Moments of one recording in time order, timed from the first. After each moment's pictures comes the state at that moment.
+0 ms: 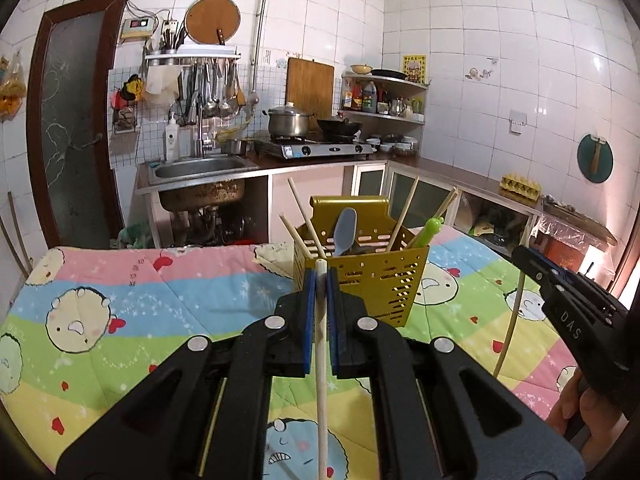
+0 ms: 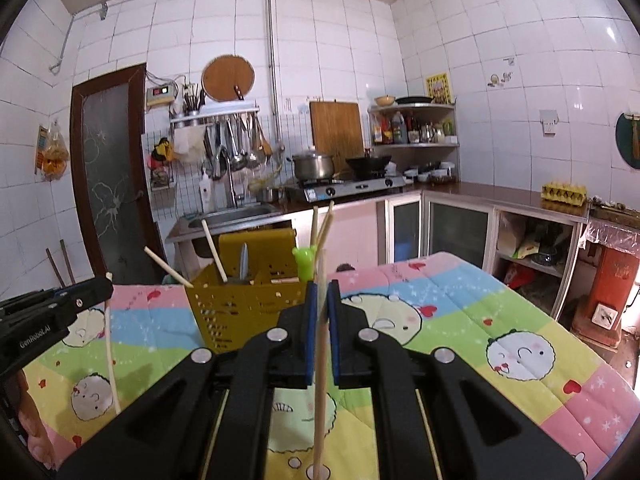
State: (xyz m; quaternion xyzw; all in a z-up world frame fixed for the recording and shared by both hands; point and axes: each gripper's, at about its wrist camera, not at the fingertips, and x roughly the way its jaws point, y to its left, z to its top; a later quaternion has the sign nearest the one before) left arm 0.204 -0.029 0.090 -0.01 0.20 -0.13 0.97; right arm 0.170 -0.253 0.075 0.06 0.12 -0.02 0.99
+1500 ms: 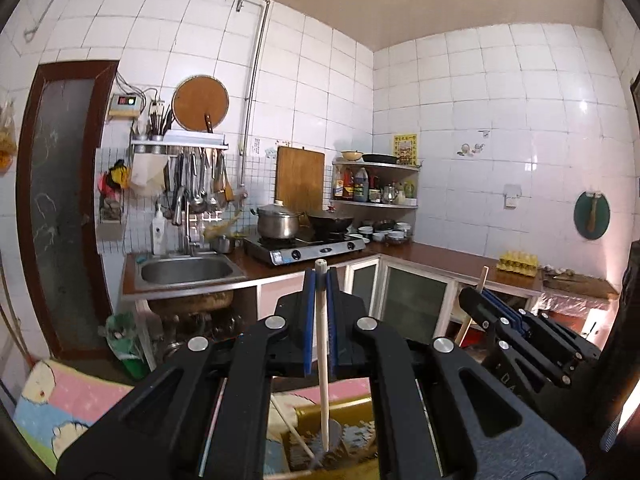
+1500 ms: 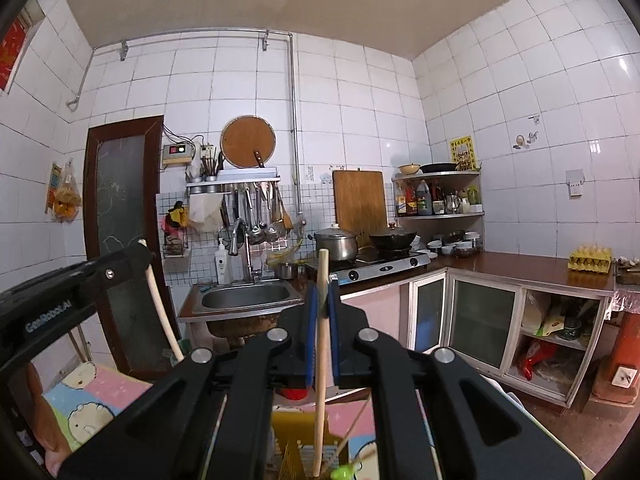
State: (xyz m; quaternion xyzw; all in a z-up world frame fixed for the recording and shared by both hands) left arm 0.294 -0.061 0.240 -0.01 0.06 -0.14 0.99; right arm 0.279 -0.242 0.208 0.04 0.02 0.01 1.00
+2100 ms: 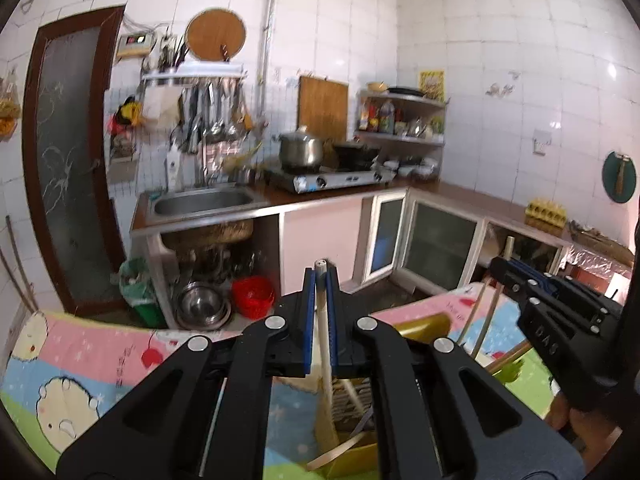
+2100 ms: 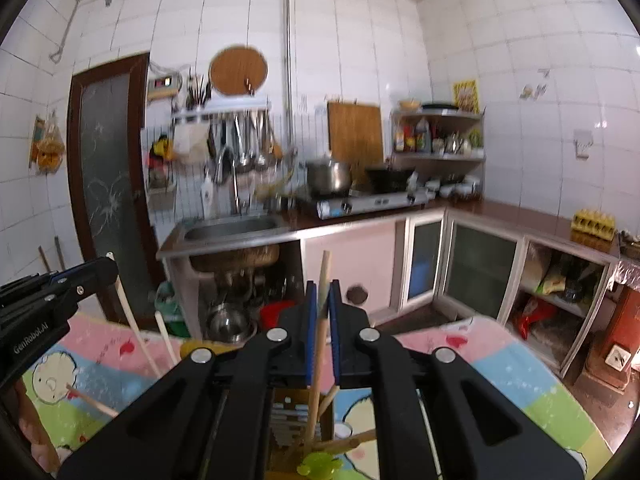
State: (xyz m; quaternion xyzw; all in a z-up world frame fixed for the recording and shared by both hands) left arm 0.355 -0.040 0.137 -0.01 0.18 -0.10 0.98; right arm 0.349 -0.245 0.119 0.03 0.16 0.00 0.99
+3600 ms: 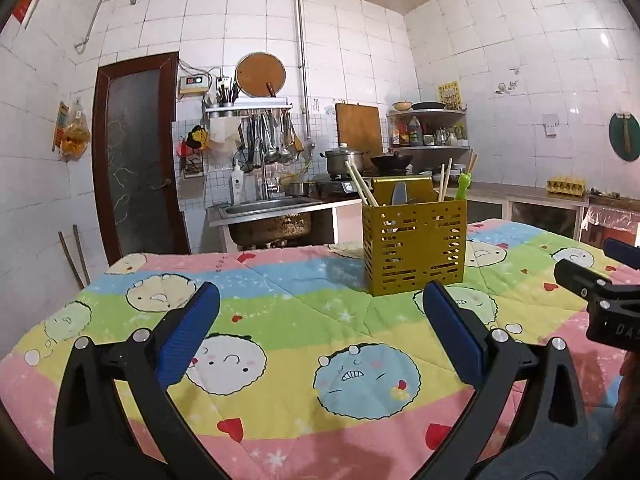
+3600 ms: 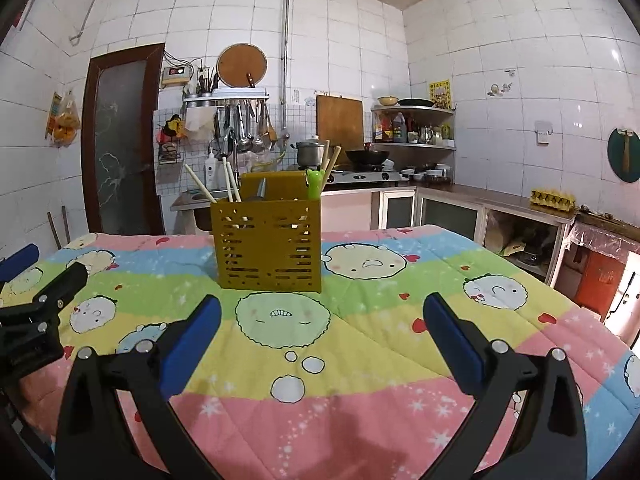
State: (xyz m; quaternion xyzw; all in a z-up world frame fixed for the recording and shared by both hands) left arm 0.094 0.006 0.016 0.04 0.10 -0.02 0.99; right arm 0.080 -0.235 0.005 0.01 0.13 -0.03 0.99
